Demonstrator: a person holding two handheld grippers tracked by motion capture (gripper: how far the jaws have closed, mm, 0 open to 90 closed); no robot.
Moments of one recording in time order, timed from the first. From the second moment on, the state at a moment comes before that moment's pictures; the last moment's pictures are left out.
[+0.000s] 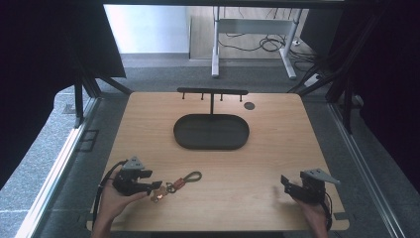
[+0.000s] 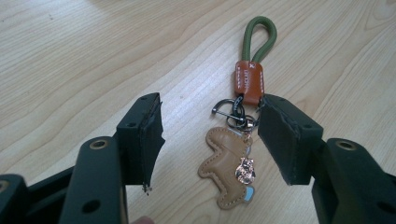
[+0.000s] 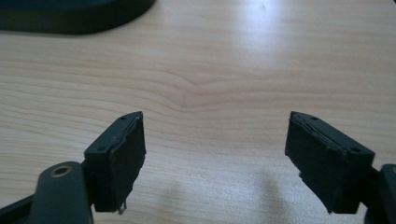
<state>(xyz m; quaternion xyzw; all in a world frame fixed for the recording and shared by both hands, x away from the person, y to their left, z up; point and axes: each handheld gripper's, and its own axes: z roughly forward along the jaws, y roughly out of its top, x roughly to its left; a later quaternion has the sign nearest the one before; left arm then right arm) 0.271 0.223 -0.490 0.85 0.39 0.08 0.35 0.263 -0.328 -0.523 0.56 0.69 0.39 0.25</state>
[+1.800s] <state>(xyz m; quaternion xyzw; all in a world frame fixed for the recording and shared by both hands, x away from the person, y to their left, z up) 0.289 0.194 -0.452 0.88 0.35 0.07 0.32 0.252 -0.317 -0.527 0.52 0.72 0.38 0.25</state>
